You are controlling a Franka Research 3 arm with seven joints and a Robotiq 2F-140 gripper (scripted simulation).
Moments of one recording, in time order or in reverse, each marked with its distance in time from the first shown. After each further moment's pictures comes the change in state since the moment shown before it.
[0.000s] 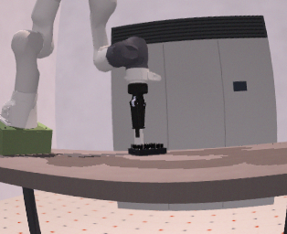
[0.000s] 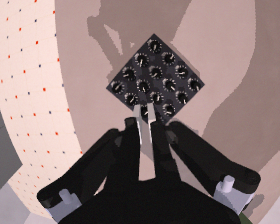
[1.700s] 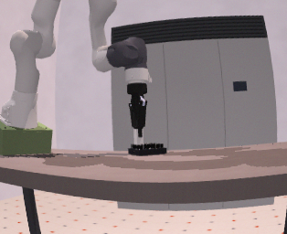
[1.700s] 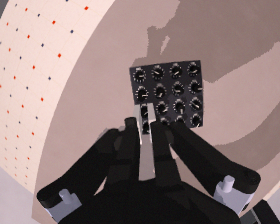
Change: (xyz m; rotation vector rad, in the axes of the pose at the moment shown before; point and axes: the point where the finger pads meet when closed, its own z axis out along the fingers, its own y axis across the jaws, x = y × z) arm 0.000 0.000 0.000 -0.016 0.012 -0.697
